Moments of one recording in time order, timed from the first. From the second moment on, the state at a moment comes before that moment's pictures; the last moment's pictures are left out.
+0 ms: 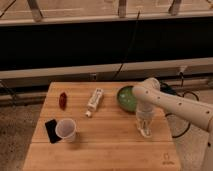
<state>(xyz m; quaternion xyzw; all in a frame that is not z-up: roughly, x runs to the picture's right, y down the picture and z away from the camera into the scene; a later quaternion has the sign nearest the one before) 0.219 0.211 0.804 -0.37 -0.25 -0.59 0.67</state>
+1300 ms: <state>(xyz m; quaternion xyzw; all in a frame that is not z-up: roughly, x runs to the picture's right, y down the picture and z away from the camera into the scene) 0.115 0.234 0.773 -0.31 -0.31 -0.66 0.61</state>
